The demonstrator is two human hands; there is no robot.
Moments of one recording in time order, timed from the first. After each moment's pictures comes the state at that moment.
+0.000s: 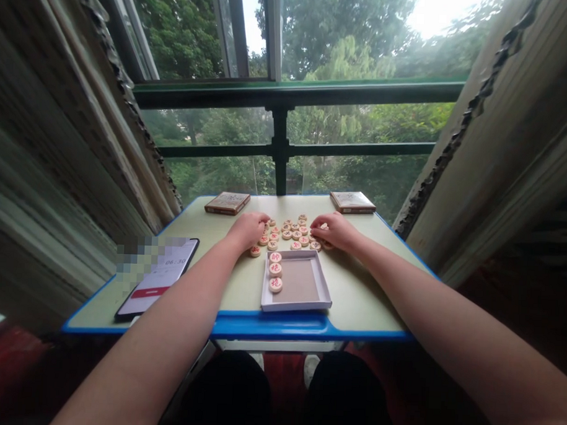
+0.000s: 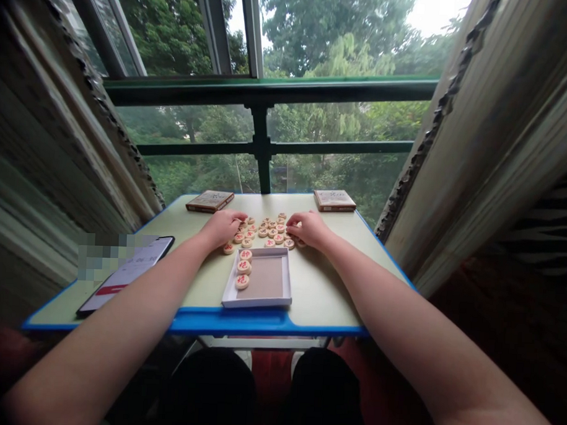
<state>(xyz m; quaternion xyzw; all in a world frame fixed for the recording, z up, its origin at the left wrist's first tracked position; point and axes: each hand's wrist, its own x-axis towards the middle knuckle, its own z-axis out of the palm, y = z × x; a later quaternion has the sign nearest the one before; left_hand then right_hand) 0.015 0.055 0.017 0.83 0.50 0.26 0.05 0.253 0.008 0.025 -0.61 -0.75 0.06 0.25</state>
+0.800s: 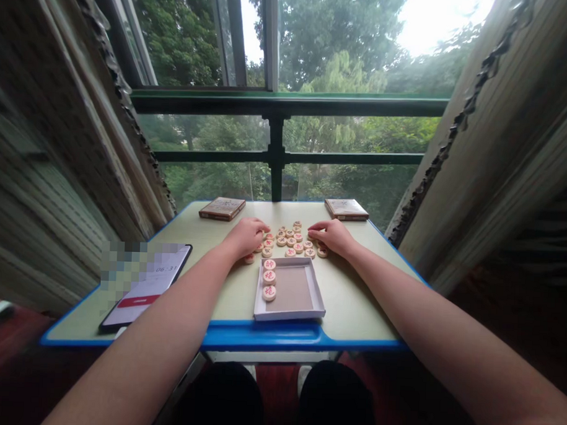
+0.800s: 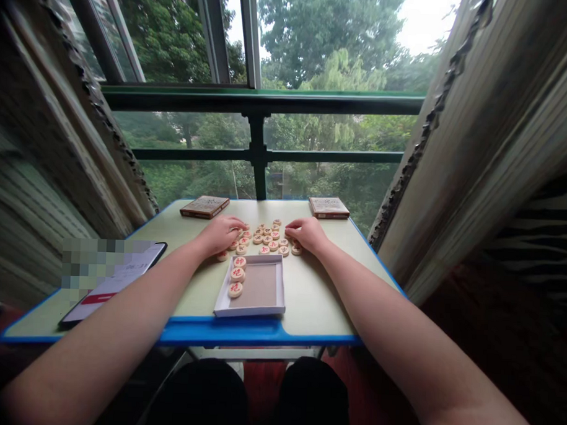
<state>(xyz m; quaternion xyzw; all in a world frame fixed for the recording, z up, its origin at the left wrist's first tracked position) 0.015 0.063 0.010 0.87 0.43 0.24 0.02 0.262 0.016 0.018 -0.64 -0.69 0.15 0.30</state>
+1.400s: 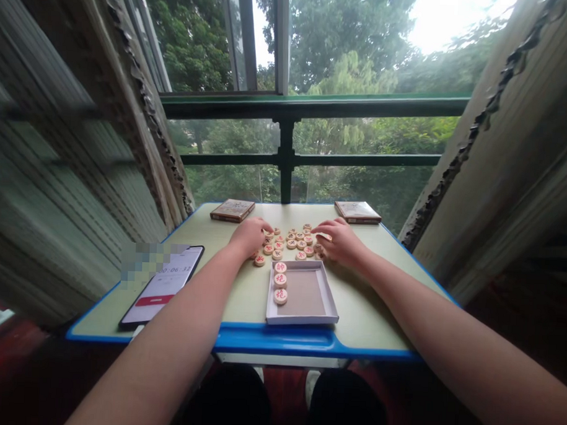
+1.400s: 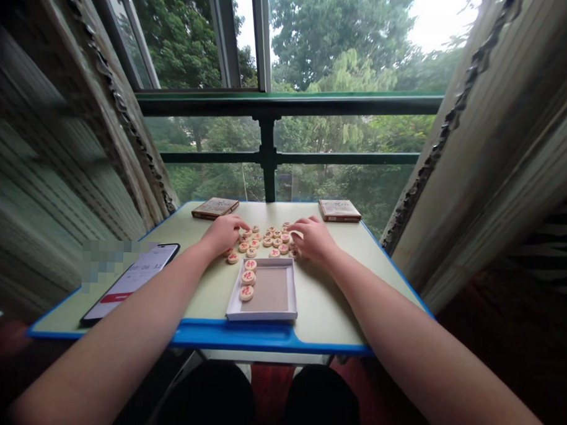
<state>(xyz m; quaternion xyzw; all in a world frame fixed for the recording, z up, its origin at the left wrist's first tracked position) 0.009 0.058 0.020 0.80 0.51 0.30 0.12 0.258 0.011 0.018 -0.53 -0.80 -0.05 0.28</state>
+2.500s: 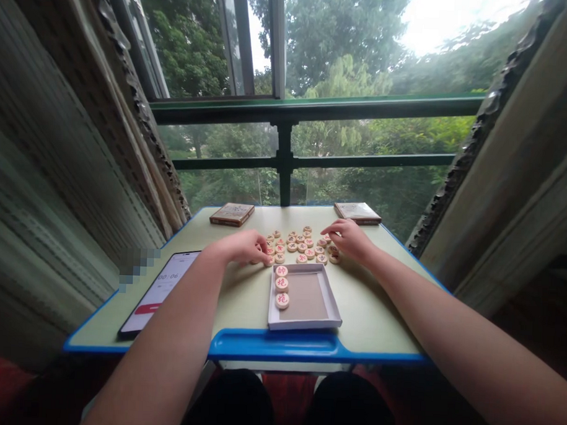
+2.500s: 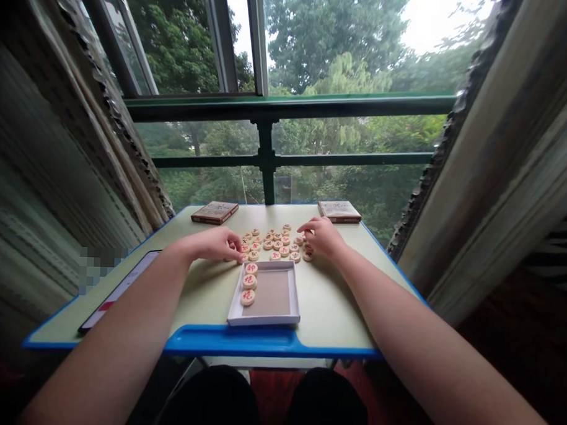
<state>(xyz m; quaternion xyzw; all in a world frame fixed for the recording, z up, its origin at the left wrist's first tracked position) -0.006 0.029 0.061 0.82 0.51 0.02 0.26 0.273 0.021 0.019 -0.59 -0.75 0.00 0.29</state>
